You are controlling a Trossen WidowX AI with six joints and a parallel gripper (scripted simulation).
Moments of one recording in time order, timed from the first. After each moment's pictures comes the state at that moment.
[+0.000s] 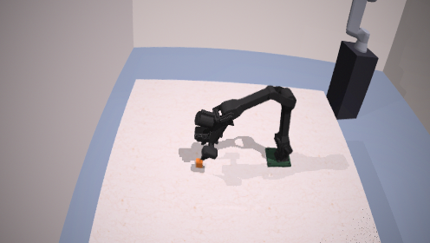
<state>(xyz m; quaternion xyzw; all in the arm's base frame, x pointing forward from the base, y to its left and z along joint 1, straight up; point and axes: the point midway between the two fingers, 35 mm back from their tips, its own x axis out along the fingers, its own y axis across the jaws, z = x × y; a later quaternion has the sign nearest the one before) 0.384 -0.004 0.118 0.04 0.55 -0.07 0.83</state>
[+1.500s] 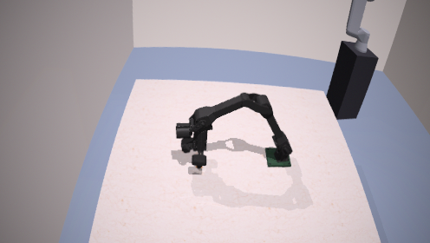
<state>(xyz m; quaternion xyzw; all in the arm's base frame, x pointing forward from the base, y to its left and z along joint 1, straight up) 0.408 -0.008 0.065 0.05 0.69 -0.06 0.72</state>
